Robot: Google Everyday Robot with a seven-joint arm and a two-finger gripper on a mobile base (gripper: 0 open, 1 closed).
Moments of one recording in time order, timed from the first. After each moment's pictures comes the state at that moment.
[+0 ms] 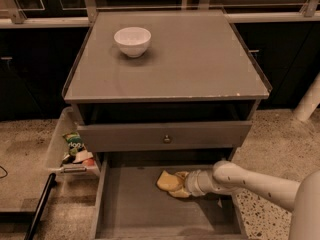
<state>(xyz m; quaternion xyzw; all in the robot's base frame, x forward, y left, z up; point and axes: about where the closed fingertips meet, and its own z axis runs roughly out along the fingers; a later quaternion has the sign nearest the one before) 0.548 -0.090 0.347 -0.53 0.75 0.23 0.31</state>
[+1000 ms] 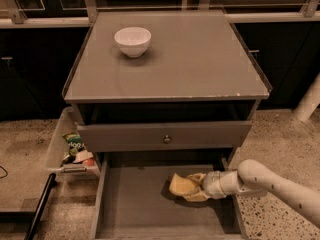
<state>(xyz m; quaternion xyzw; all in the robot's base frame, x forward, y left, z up) 0.509 -0.133 0.406 -0.54 0.71 0.29 0.34</state>
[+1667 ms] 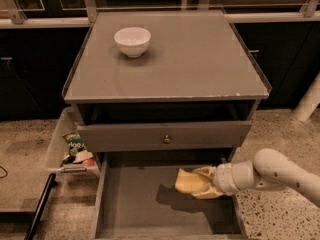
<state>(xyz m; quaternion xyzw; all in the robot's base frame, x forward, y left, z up) 0.477 -0.149 0.506 -0.60 0.68 0.25 0.34</state>
